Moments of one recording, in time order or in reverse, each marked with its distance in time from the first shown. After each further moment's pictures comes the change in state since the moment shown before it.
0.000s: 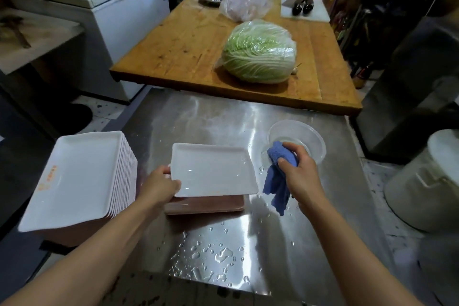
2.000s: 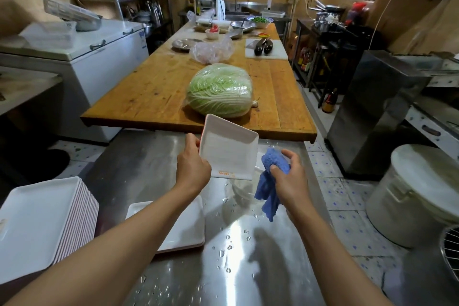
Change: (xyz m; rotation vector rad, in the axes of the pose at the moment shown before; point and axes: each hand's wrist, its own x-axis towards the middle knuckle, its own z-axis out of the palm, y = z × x) left_hand -0.044 0.141 0.130 0.220 0.151 0.642; right_hand 0.026 -0.017 -0.087 0.029 0.186 -0.062
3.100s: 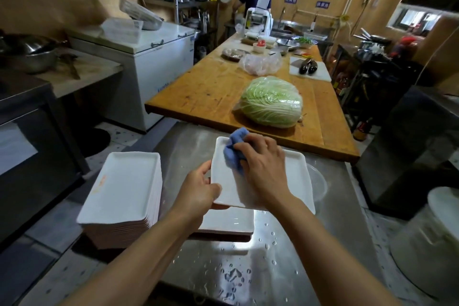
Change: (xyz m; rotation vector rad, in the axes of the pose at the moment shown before) left_hand -0.089 -0.045 -0.157 -0.709 -0.266 -0.314; right_hand -0.087 -0.093 0.141 -0.931 -0.210 -0.860
